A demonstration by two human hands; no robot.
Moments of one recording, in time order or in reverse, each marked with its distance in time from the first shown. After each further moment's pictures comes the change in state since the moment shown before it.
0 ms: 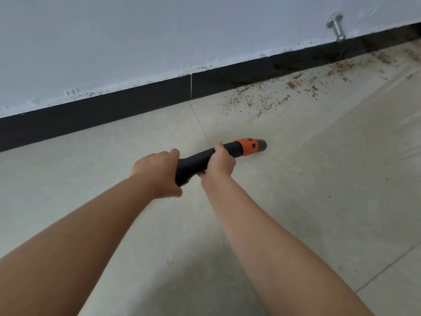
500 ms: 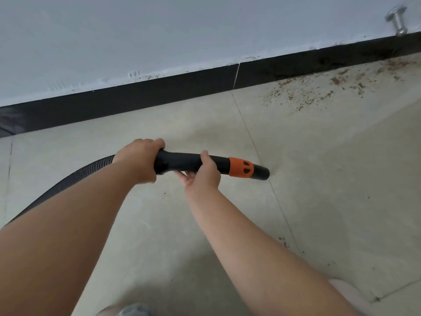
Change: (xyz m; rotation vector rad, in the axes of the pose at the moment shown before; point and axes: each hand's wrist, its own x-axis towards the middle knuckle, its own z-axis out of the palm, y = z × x) left_hand -0.055 -0.105 -0.001 0.026 -0.003 -0.168; right_hand -0.058 0.100 0.033 0.211 -0.174 0.252
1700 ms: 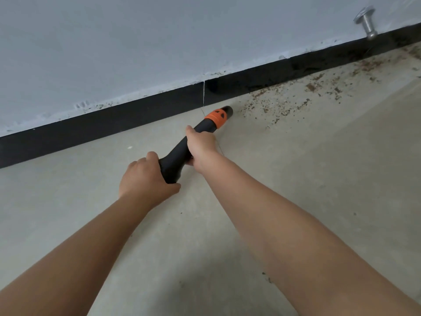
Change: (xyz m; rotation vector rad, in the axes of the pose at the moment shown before) left_hand 0.055 0.082 -0.003 -0.282 0.140 -0.183; right_hand 0.072 -0.123 0.061 -0.805 0.008 -0.162
